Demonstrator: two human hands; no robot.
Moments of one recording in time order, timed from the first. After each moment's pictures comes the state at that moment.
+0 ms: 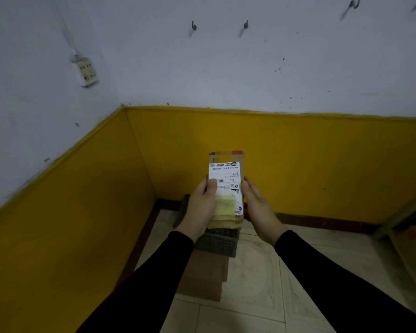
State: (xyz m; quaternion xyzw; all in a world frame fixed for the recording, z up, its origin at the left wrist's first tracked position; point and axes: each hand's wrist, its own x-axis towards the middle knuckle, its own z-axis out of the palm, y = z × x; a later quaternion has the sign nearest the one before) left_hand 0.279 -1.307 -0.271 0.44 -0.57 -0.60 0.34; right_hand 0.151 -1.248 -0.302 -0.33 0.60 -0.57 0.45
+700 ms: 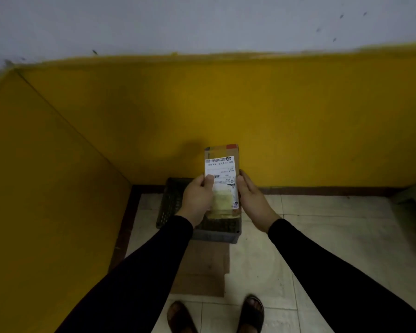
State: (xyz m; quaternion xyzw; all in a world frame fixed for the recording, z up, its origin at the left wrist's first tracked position) left_hand 0.120 -1.569 -0.468 0.54 -0.57 -0.59 0.18; right_hand 0.006 -1.488 -0.494 -0.27 0.68 -0.49 0.47
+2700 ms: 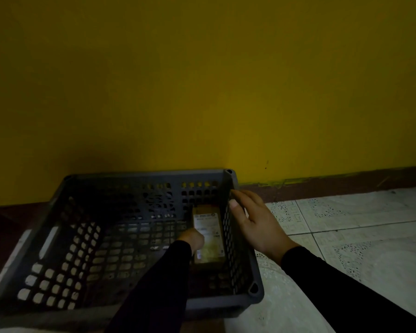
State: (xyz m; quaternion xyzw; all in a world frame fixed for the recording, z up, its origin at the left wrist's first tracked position) left_hand -0.005 -1.714 -1.161 0.51 -0.72 -0.44 -0.15; right_hand -0.104 -1.565 -1.042 -0.41 0.82 -0.34 0.21
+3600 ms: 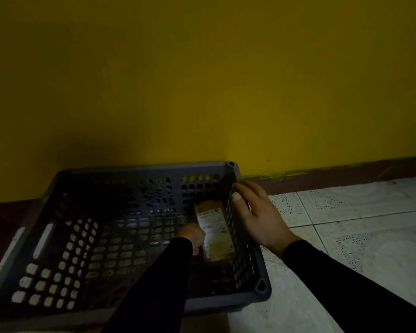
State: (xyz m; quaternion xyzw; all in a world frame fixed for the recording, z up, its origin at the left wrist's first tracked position) left_hand 0.000 -1.717 -1.161 0.55 -0.61 -0.55 -0.13; right_hand -0.105 -1.573 -1.048 -0.40 0.83 -0.33 0.21
